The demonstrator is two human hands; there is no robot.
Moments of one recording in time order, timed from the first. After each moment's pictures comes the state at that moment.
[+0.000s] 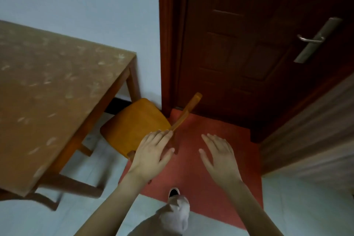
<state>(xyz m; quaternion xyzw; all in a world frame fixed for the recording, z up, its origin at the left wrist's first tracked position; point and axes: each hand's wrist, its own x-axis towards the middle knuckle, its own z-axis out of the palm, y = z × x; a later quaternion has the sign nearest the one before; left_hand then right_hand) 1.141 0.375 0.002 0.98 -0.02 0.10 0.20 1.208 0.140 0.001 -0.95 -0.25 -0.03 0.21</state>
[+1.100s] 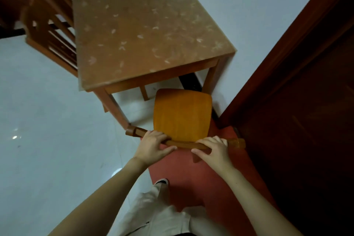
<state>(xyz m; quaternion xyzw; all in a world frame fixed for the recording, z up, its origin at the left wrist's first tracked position) 1.219 0.338 -0.077 0.87 0.42 0.14 0.22 1.456 0.241 -0.078 -0.72 -0.63 0.18 0.25</state>
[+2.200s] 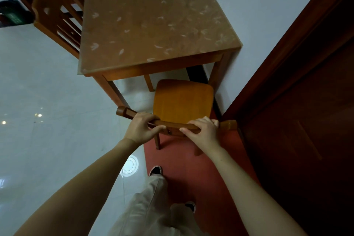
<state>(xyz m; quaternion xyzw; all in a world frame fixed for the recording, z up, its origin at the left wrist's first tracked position) 1.275 0.341 -0.067 0.81 0.50 0.24 0.22 1.515 0.284 -0.075 -0.67 -0.66 0.17 0.30</state>
